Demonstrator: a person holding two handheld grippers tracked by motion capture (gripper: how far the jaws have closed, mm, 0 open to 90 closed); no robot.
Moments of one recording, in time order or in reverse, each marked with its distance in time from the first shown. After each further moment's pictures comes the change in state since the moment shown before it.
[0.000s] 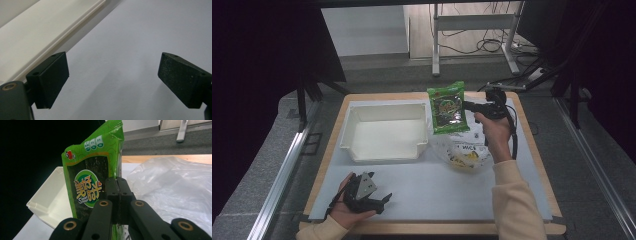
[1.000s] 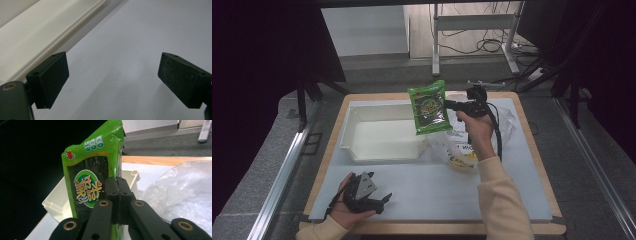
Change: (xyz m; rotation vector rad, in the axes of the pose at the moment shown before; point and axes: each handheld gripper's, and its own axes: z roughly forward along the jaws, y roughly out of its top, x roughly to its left) left arm 0.000 0.000 0.000 -0.003 -0.003 -0.003; right arm 0.034 0.002 0.031 0.014 0.090 -0.023
